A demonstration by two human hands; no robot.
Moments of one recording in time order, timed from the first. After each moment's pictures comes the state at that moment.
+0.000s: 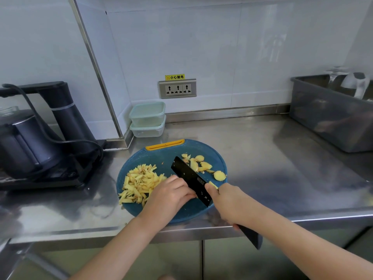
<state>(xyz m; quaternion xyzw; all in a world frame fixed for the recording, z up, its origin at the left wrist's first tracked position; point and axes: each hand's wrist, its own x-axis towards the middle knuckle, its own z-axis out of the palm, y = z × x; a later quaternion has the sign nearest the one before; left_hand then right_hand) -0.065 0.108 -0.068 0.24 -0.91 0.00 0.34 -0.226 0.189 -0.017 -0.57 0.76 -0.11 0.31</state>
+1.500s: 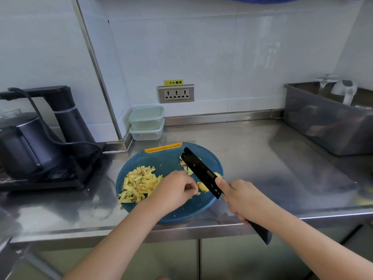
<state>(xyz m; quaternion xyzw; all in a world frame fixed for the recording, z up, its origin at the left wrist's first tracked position) -0.088 0.100 -0.048 0.38 -0.90 -0.14 0.19 -0.254 0.207 -0.006 -0.54 0.75 -0.21 0.32</state>
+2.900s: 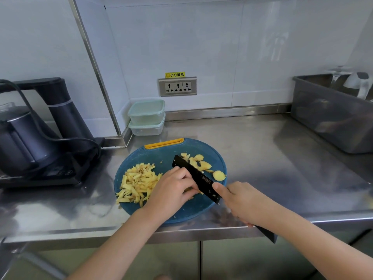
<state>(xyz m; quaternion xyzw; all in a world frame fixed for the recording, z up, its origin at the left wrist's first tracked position) -0.081 0.098 -0.064 0.28 -0.91 -0.04 0.30 -0.253 0.192 -0.010 -0.61 0.73 -0.12 0.28</state>
